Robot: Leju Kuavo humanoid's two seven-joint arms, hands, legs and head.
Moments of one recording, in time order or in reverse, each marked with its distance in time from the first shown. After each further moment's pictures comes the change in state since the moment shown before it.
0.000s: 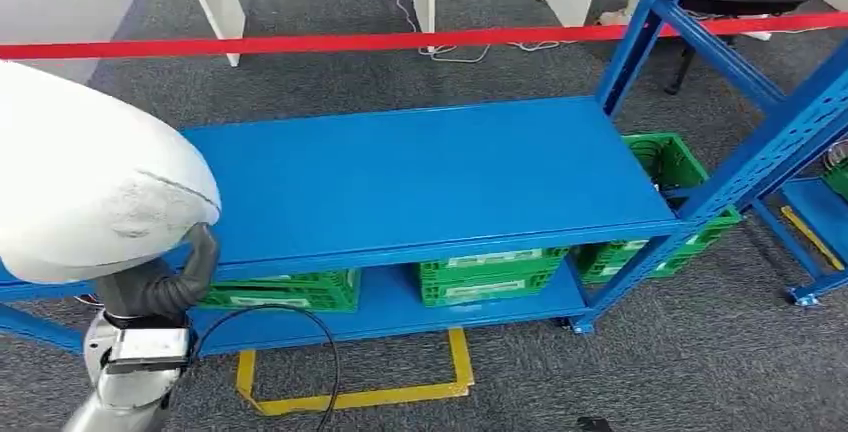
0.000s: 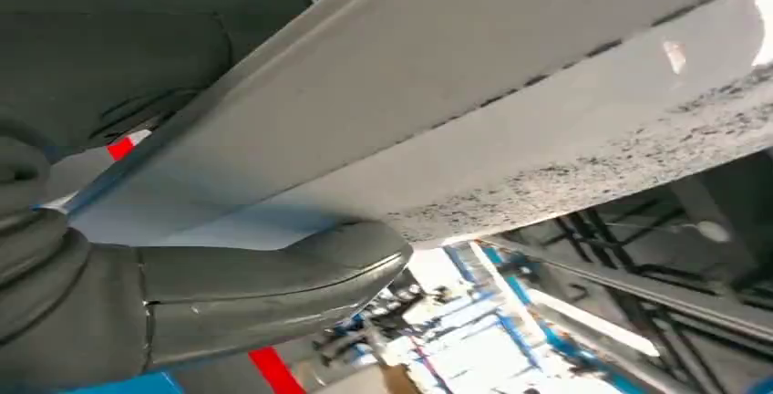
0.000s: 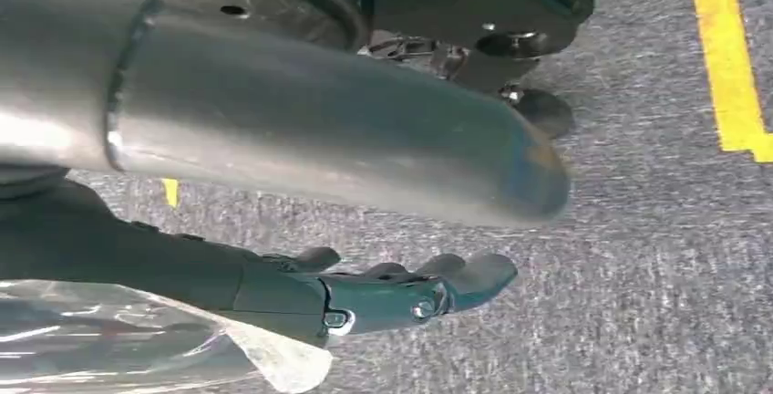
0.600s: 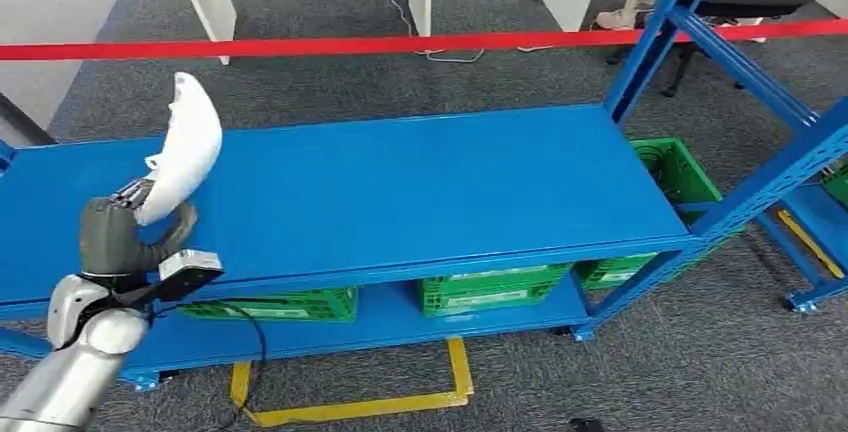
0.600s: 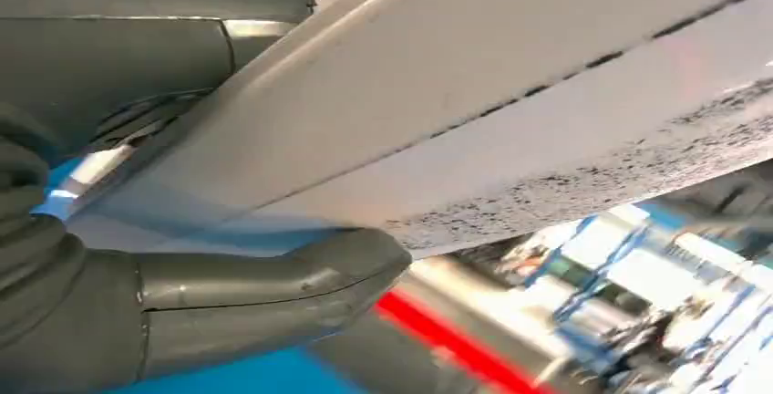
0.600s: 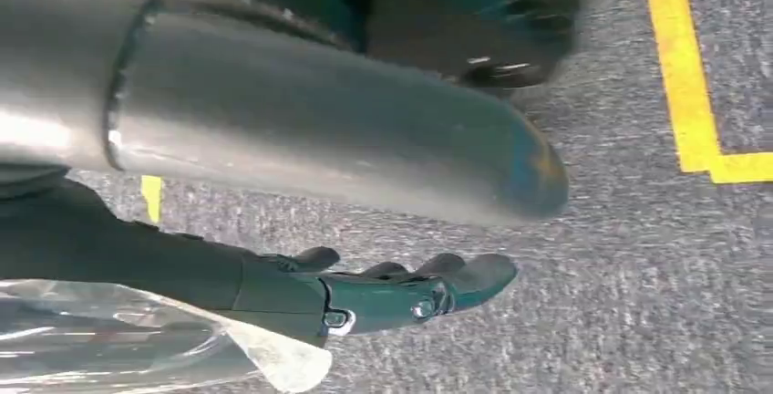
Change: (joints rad) left arm -0.160 0.169 0.134 0.354 -0.242 0.074 0.164; right arm 0.000 -0.001 0.017 -0.003 -0.020 0.009 -0.019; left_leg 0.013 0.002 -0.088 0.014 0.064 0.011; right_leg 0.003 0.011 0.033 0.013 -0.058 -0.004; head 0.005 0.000
